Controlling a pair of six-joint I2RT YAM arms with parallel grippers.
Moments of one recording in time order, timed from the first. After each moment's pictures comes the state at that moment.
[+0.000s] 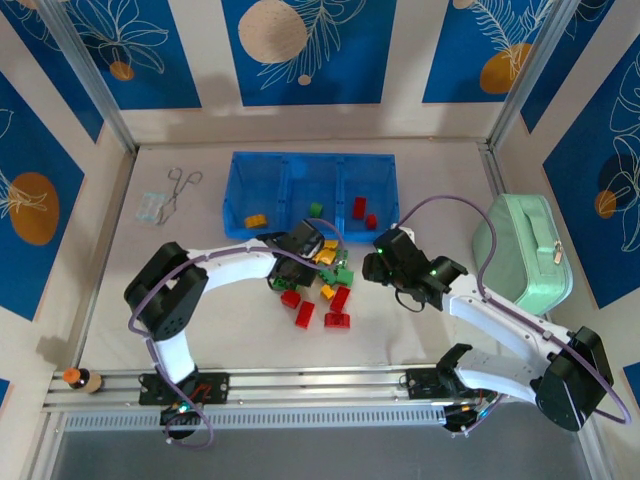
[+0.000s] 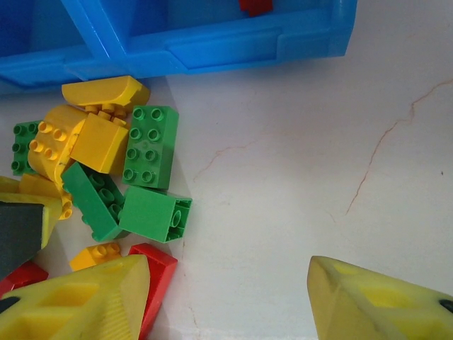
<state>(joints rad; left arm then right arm) -0.81 1.78 1.09 -0.48 -0.07 -0.37 0.70 1.07 0.76 -0.65 0.24 0.73</state>
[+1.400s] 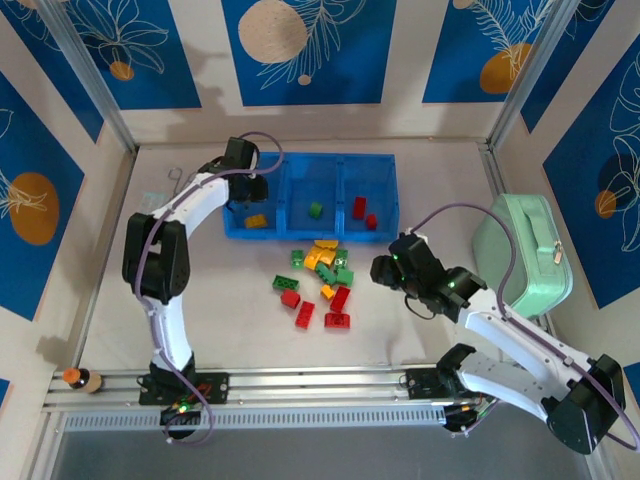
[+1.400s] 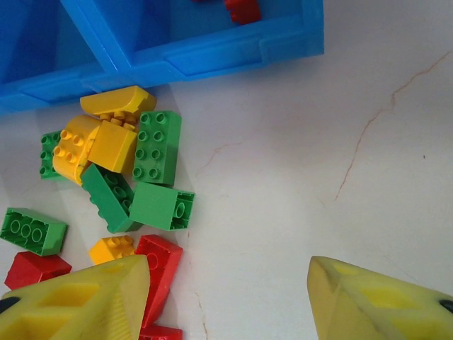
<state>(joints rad) -0.29 1.99 1.60 -0.60 0.00 -0.28 0.67 0.91 0.70 -0.68 0.22 0.77</state>
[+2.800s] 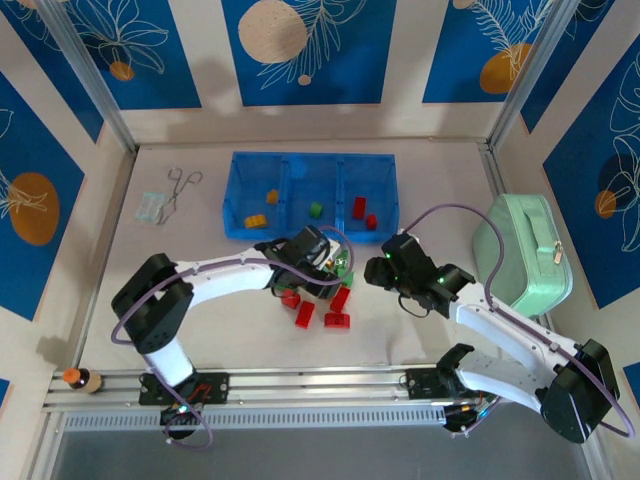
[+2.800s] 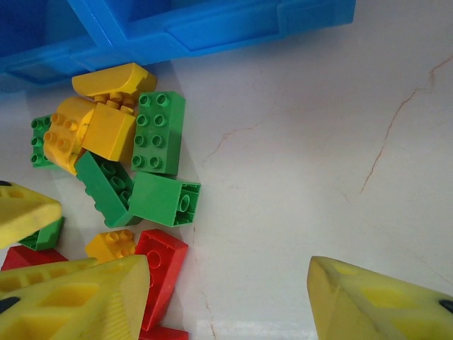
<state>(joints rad) -0.89 1.70 1.05 -0.39 0.09 -0.28 0.67 1.00 0.69 -0.62 0.17 0.78</state>
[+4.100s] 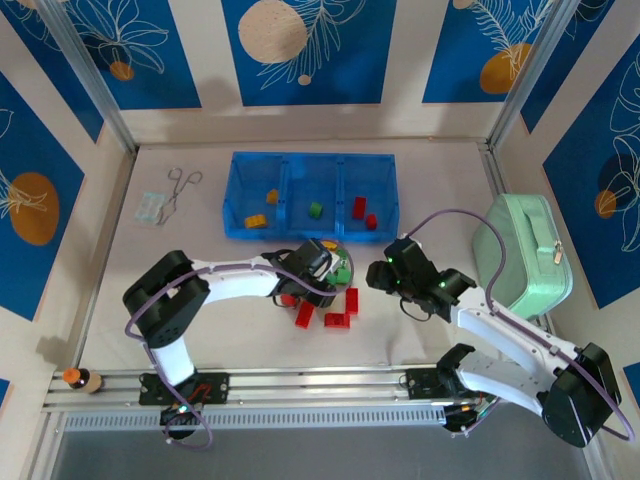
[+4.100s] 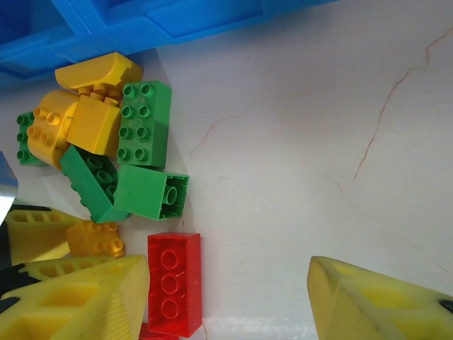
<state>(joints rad) -0.91 1.74 0.97 -0.30 0.11 -0.33 0.66 0.96 0.63 -0.60 0.15 0.80</state>
